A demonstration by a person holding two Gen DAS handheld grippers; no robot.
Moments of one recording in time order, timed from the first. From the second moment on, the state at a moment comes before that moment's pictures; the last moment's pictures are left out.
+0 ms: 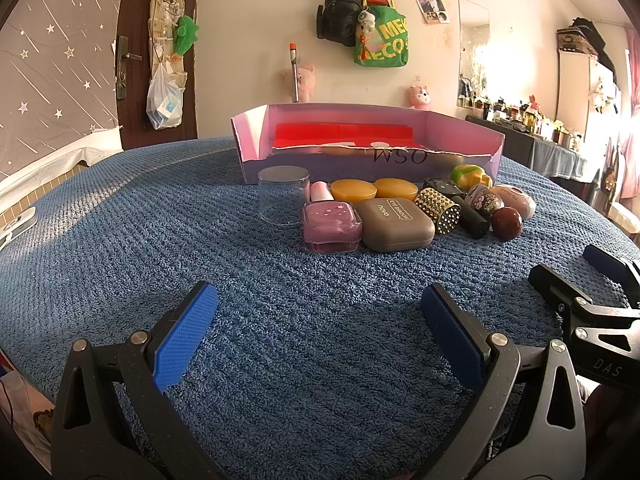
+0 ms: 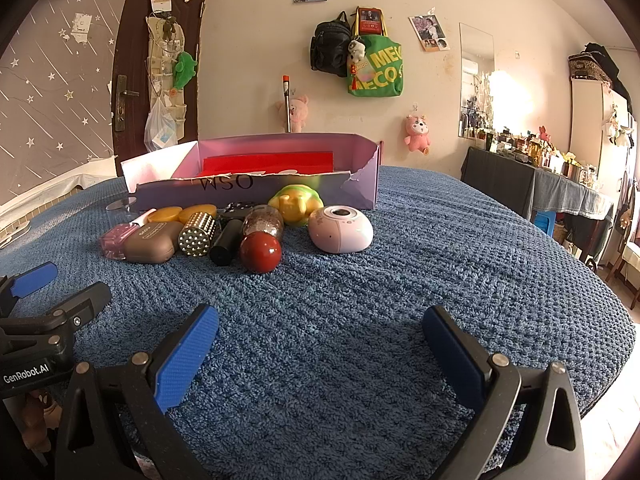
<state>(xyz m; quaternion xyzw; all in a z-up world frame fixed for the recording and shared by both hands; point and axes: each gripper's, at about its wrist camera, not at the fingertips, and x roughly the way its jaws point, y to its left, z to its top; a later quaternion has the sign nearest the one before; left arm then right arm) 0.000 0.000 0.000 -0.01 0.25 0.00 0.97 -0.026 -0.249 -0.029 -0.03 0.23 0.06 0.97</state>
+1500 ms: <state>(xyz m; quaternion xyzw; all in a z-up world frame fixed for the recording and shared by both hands) 0.013 0.009 0.042 -0.01 0.24 -0.02 0.97 -0.026 -0.255 -0.007 -0.03 0.22 0.09 0.97</state>
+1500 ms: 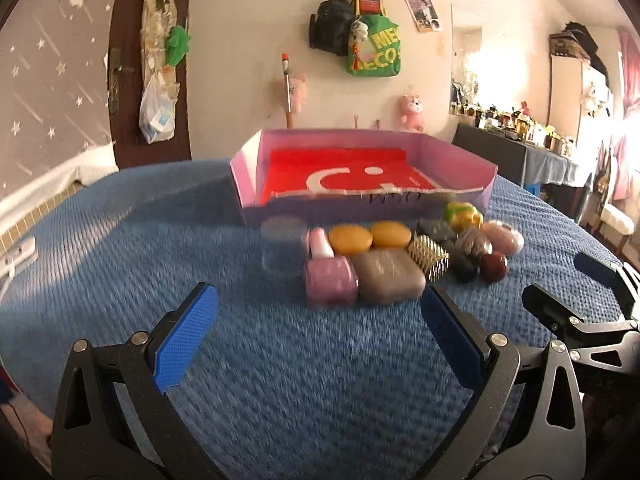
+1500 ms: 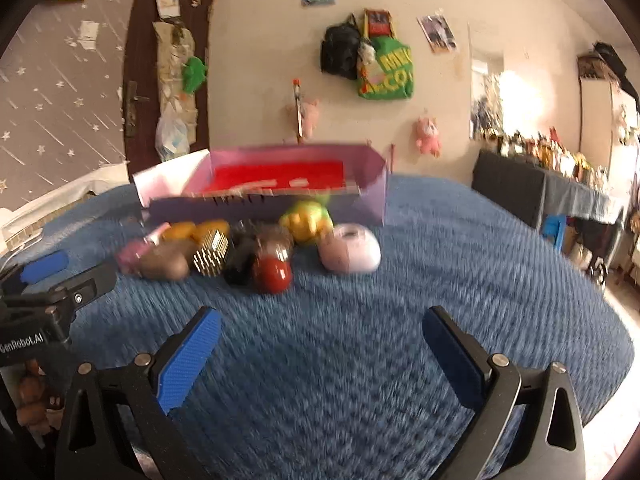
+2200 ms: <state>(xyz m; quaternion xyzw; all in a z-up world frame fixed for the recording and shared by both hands) 0.102 0.056 0.050 -0.05 0.40 -0.07 0.91 0.085 -0.271 0.032 -0.05 0.35 0.14 0.93</state>
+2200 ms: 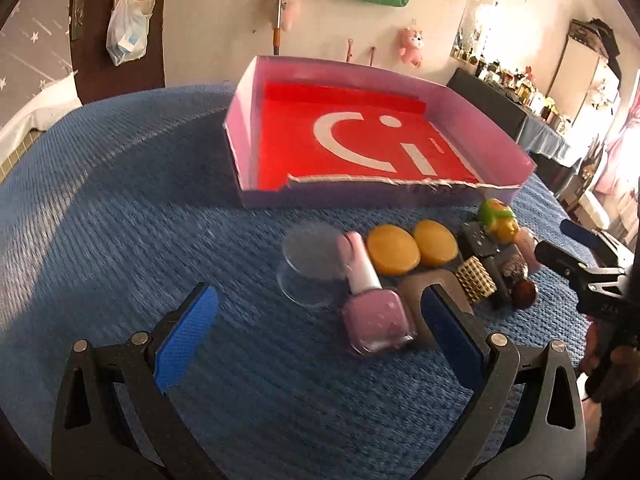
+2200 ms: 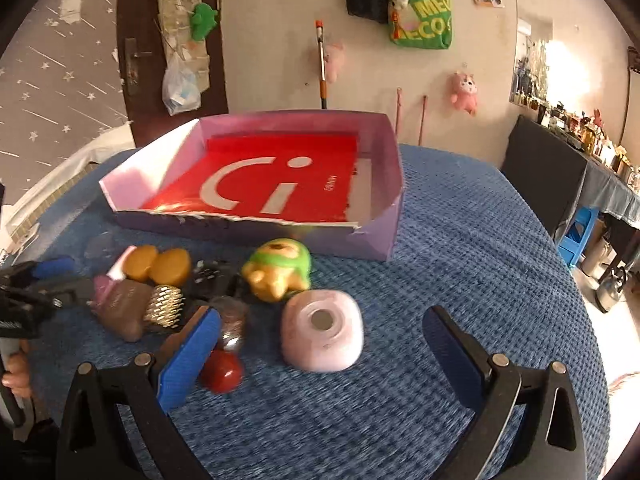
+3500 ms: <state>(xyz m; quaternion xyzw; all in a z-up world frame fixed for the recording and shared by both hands) 0.149 0.057 0.039 0.03 0.45 -0.11 0.89 0.125 -0.271 0.005 -0.07 0.43 0.17 0.88</state>
